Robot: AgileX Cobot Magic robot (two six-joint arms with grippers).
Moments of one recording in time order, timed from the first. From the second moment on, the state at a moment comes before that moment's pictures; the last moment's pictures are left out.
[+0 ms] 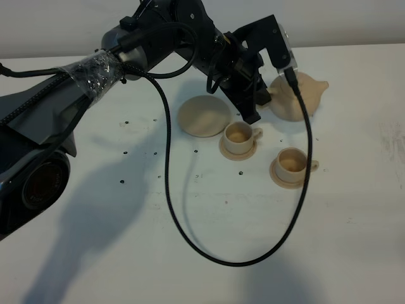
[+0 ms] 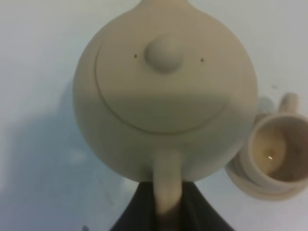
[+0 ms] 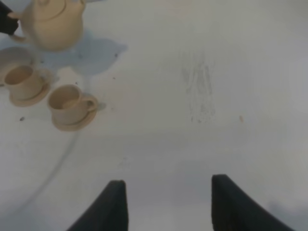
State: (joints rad) left arm -0.57 2.31 -2.06 -0.52 0.85 1.05; right arm 0.16 -0.01 -0.52 -0.06 1.12 0.17
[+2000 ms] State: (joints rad) left arm -0.52 2.28 -2.06 -0.48 1.05 1.29; right arm 0.16 -0.01 -0.52 -0.06 1.12 0.17
